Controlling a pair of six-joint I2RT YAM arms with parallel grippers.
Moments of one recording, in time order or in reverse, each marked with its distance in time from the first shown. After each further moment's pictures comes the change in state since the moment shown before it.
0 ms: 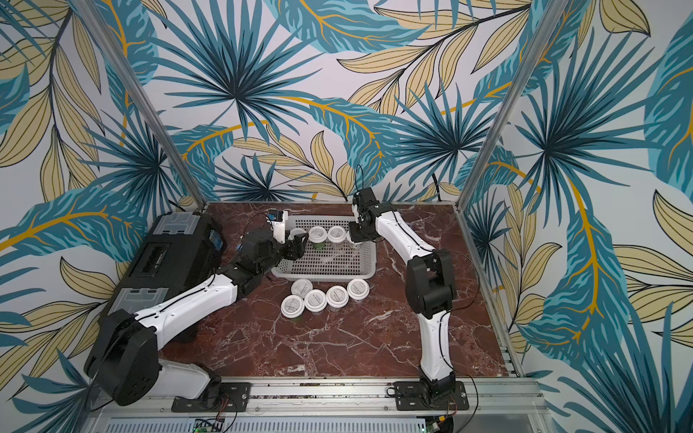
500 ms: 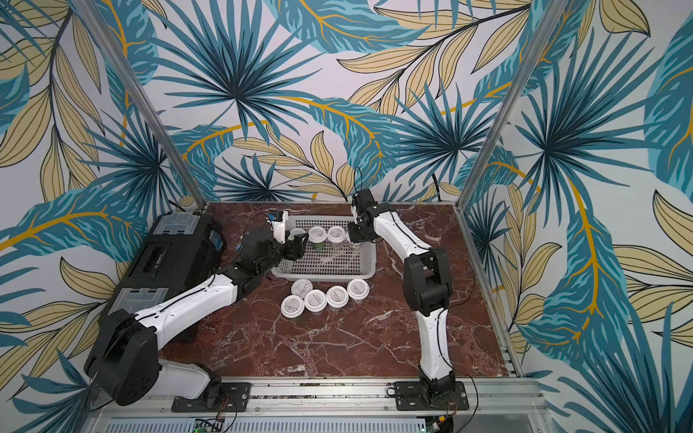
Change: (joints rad) left arm 0.000 0.000 0.000 0.000 0.000 0.000; right arm 0.000 0.034 0.021 0.013 0.003 -0.003
